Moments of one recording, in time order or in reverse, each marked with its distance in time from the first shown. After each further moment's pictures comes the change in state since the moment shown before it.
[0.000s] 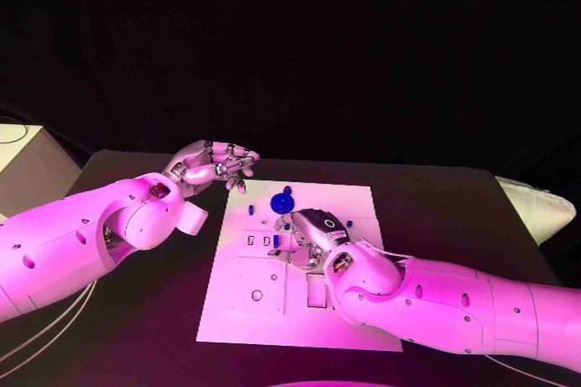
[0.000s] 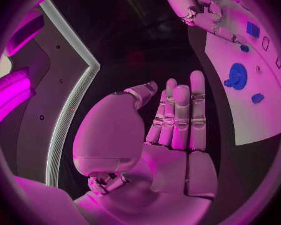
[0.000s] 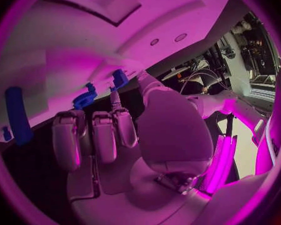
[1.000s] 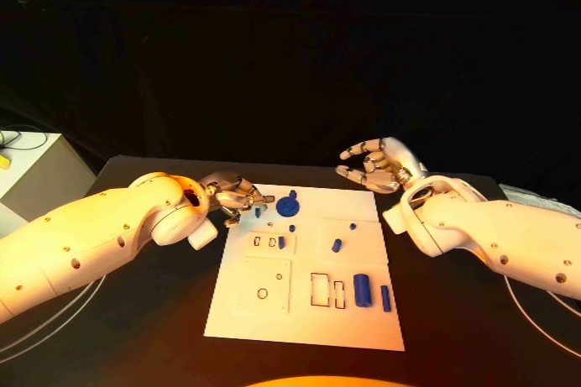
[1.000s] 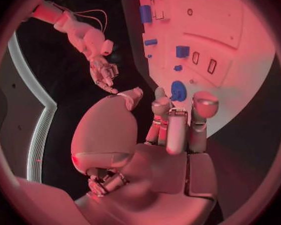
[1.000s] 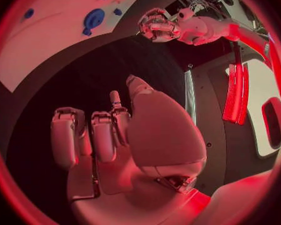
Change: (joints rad) left arm 0.006 0.074 -0.014 -0.025 -0.395 0.102 -0.539; left_hand -0.168 -0.001 -0.121 0.192 0.000 -0.027 -0.077 0.383 0.304 0.114 -0.069 0.670 0.550 0.241 -0.054 0.490 0.436 -0.047 0.218 -0.053 0.400 0.468; right arm 0.198 -0.241 0.040 -0.050 0.854 -0.004 0.512; right_hand 0.119 0.069 0.008 0.008 0.174 0.024 -0.005 0.008 0.000 -0.018 0.000 -0.017 0.000 0.000 0.000 -0.017 0.000 0.000 0.000 0.000 -0.066 0.000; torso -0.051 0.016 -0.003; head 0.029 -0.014
